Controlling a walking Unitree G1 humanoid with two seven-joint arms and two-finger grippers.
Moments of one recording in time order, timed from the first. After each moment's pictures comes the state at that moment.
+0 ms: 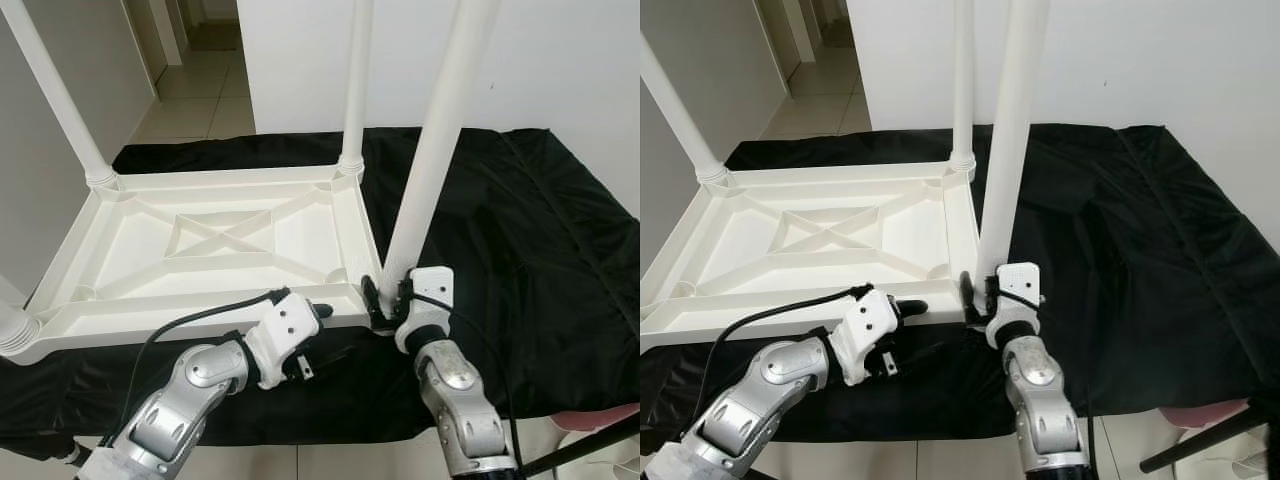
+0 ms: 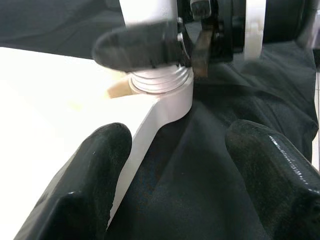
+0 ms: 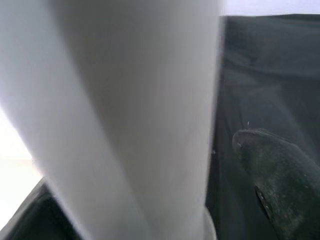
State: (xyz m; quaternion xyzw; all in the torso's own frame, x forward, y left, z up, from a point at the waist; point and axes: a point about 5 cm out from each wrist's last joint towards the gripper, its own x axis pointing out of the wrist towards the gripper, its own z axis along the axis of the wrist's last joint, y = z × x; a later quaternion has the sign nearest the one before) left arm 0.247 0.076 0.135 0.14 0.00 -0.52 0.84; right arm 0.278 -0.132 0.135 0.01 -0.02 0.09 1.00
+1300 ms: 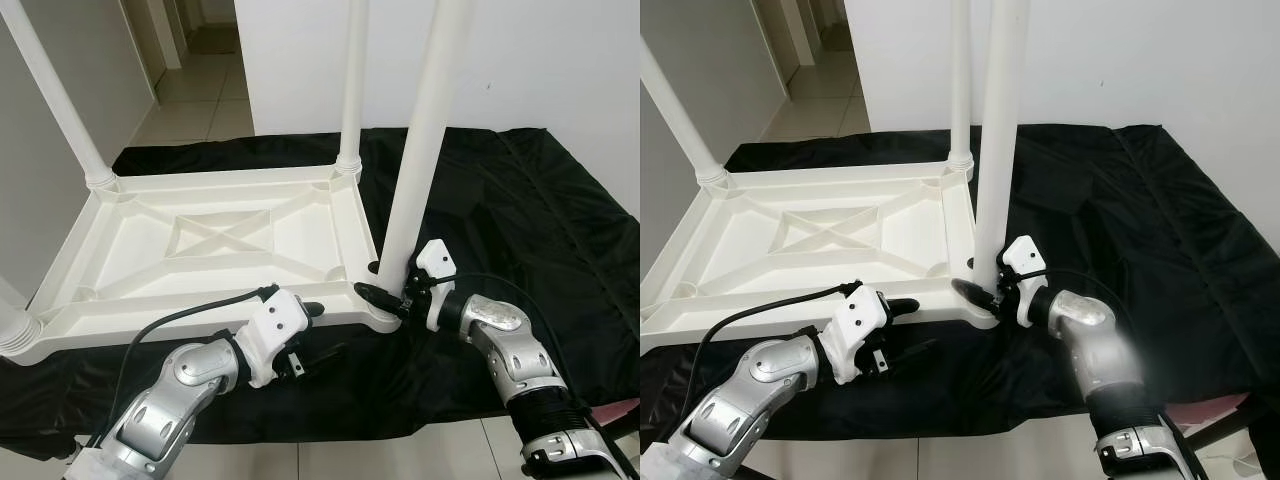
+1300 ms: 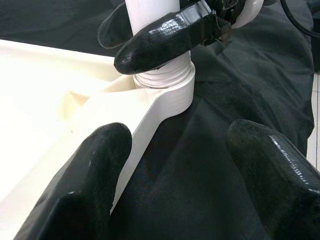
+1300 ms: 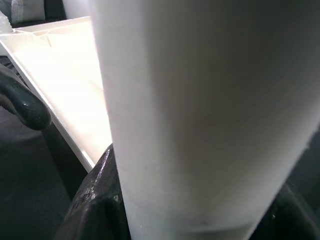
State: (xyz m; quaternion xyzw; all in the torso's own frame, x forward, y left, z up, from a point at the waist) left arm 0.247 0.085 0.137 0.13 0.01 -0.51 0.85; right arm 0.315 -0.156 0.142 -0.10 0.01 0.44 0.89
